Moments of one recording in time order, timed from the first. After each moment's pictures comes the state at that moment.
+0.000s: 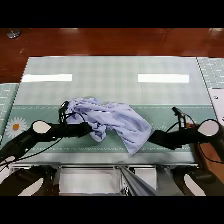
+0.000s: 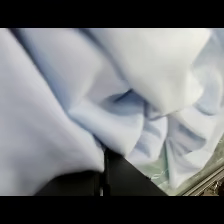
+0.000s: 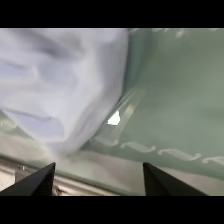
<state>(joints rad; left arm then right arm) -0.35 -1.00 0.35 0.49 -0.68 -1.29 0.11 -0.79 0.38 -0.97 1.22 1.62</state>
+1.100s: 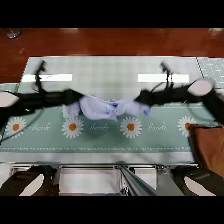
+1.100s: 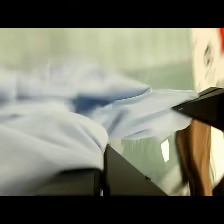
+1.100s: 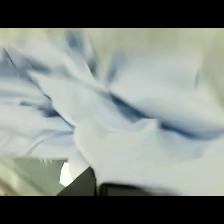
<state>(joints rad) -0.05 -0.91 0.77 0.48 -0.94 -1.14 0.20 -1.12 1.00 -0.78 1.01 1.48</state>
